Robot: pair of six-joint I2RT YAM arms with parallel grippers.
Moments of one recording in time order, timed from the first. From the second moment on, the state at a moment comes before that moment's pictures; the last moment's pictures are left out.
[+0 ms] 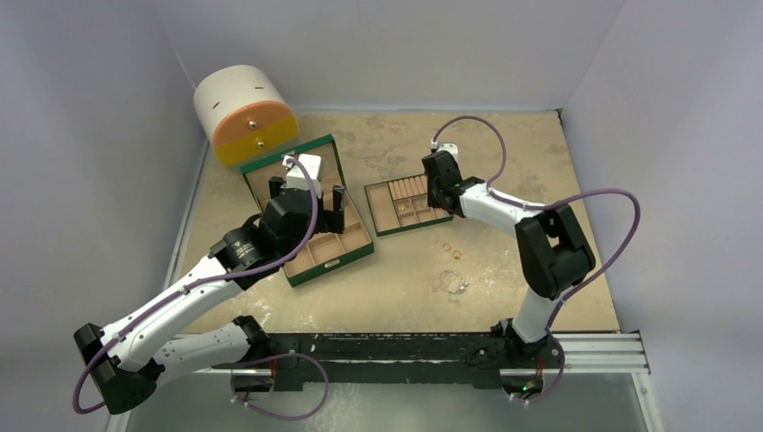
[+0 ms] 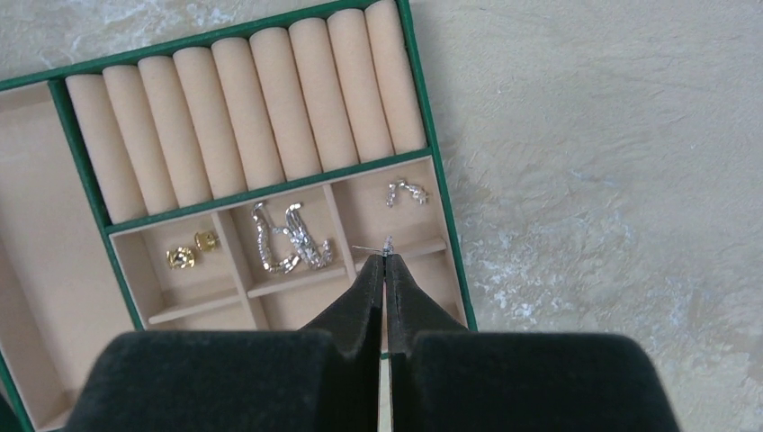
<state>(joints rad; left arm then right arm) -0.82 0.96 0.98 -0.49 -0.56 -0.33 0.50 1.76 1.13 -0.25 0.37 0.35</state>
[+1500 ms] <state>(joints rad) -0.82 0.95 0.98 -0.49 -0.56 -0.33 0.46 1.65 1.10 -0.25 0.30 0.37</state>
